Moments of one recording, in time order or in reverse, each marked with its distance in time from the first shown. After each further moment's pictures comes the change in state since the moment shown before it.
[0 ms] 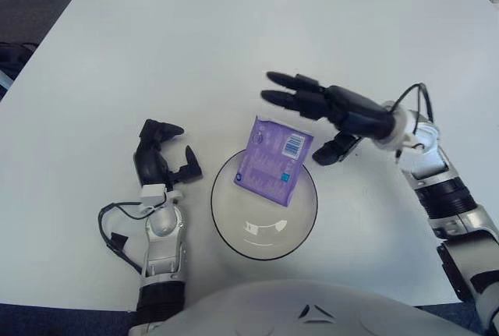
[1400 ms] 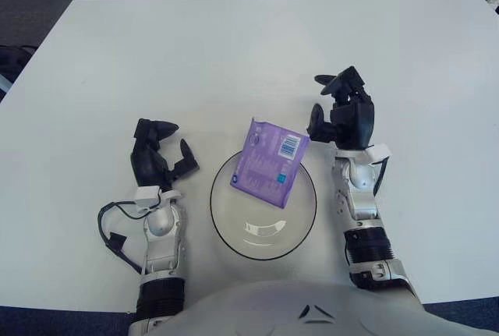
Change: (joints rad) left arm -0.030 0.015 0.022 0.052 -0.087 -0.067 -0.053; right arm 0.274 0.614 -0.200 0.013 -0.123 0.395 -0.700
